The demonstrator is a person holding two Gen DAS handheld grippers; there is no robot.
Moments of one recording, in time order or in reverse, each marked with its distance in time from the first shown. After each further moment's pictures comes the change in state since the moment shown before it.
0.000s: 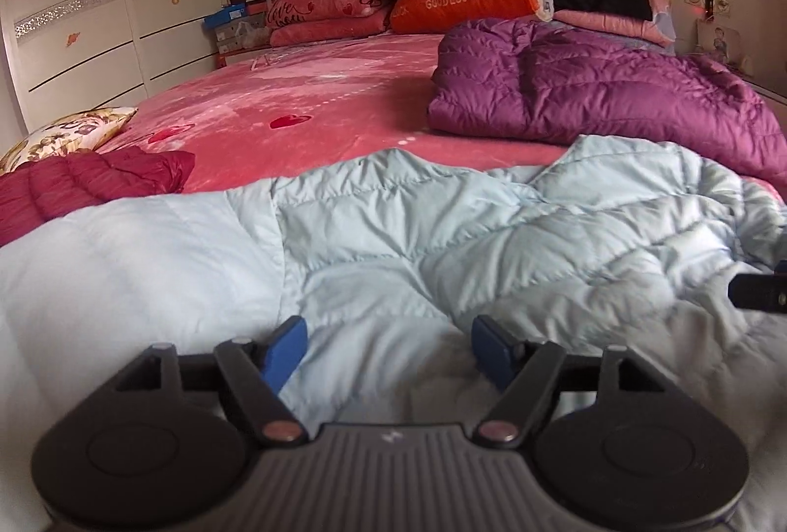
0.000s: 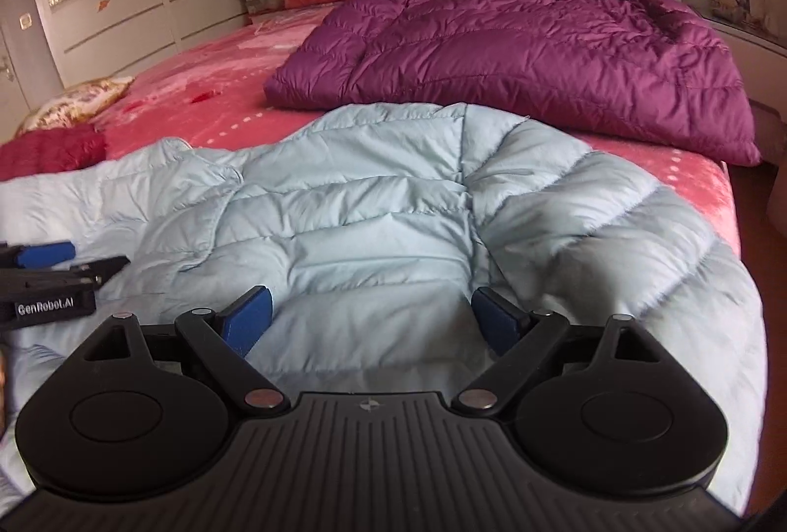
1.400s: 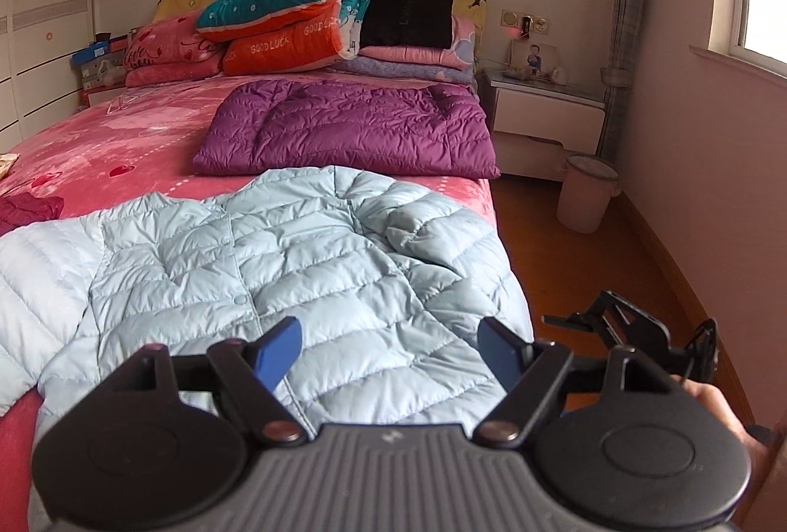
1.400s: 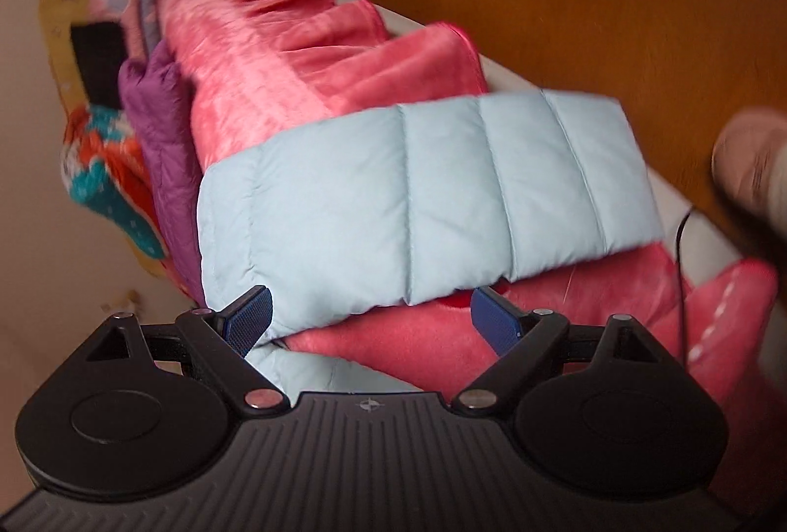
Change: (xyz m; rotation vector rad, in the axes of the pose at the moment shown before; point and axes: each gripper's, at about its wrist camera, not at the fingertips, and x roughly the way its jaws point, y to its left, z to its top) left arm -0.221 -0.135 -0.042 0.085 -0.057 -0.357; right arm -0.130 -0.192 -0.234 1.719 -0.063 0.266
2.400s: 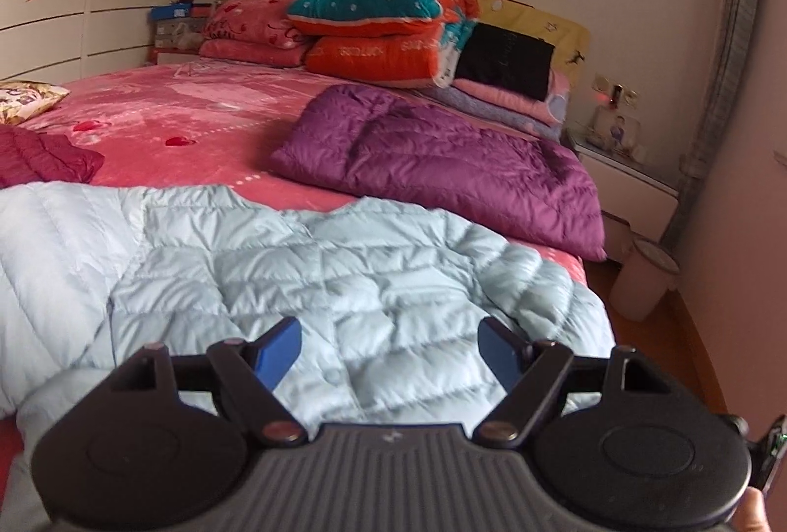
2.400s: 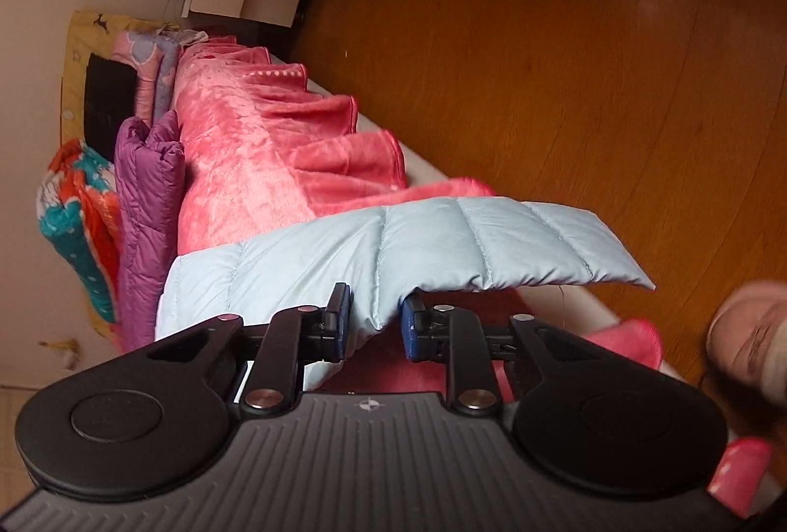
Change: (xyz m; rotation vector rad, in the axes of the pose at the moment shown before) left arm 0.079 0.100 0.025 -0.243 -0.090 0.090; right arm 0.029 0.041 0.030 -0.288 -0.365 -0.105
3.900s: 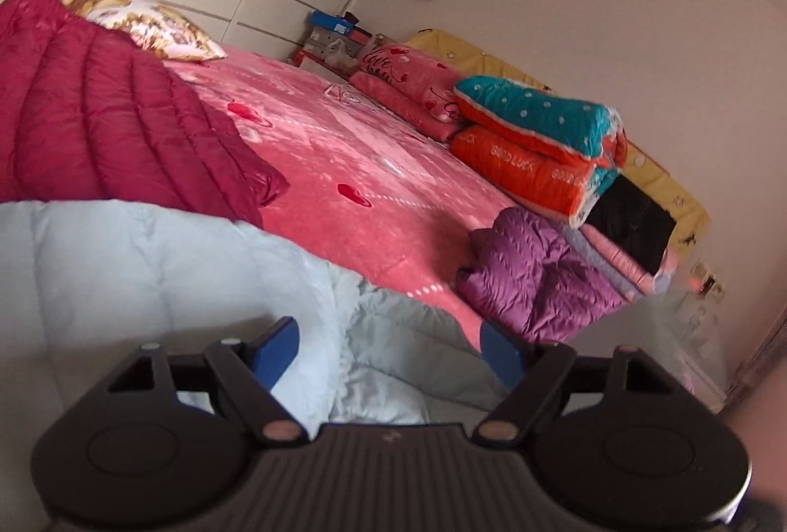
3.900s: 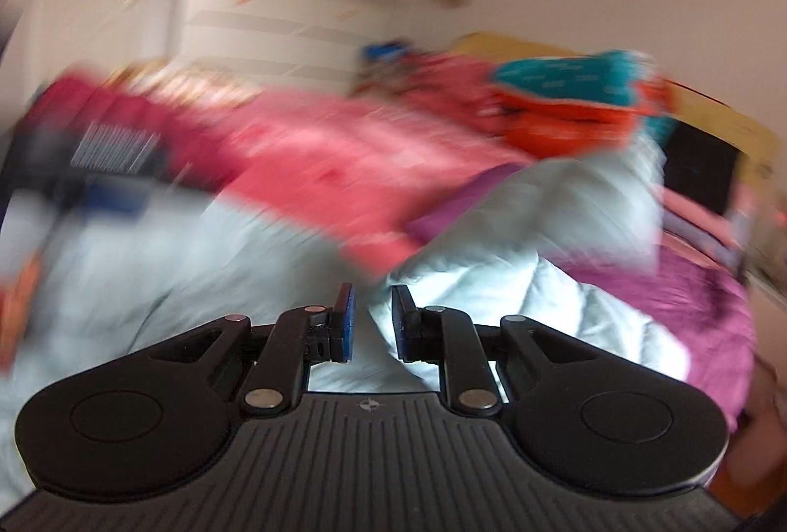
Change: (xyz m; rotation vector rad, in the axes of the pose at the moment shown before) left arm 0.022 0.190 0.040 -0.444 -0.177 0.109; right arm 0.010 0.224 -0.321 -1.976 0.109 0.428
